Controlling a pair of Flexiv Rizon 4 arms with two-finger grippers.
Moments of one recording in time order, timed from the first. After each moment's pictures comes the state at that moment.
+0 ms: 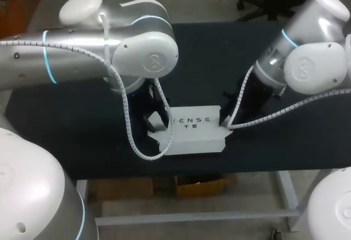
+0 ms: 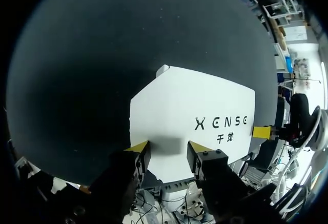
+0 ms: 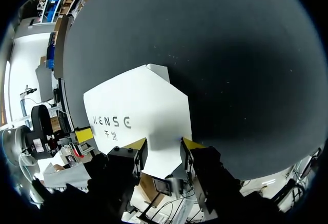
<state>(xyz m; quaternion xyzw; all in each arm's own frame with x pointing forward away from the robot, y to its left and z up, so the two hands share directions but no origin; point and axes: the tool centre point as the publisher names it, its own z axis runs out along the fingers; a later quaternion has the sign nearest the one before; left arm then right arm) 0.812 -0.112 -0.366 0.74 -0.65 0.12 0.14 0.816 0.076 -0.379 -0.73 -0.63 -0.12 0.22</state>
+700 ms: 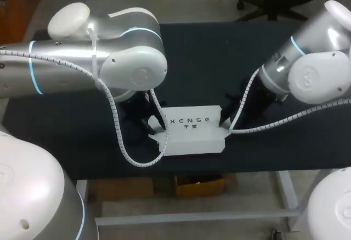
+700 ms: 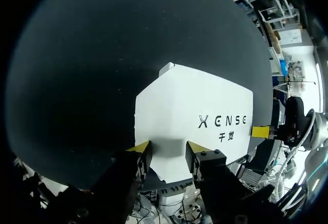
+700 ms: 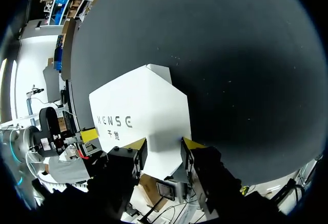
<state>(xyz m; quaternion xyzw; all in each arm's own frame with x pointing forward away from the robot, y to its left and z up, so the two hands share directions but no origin) 0.808 -0.108 -0.371 0.74 -0.64 0.15 0.14 0.814 0.077 -0.381 -0.73 -0.63 -0.17 0.23</state>
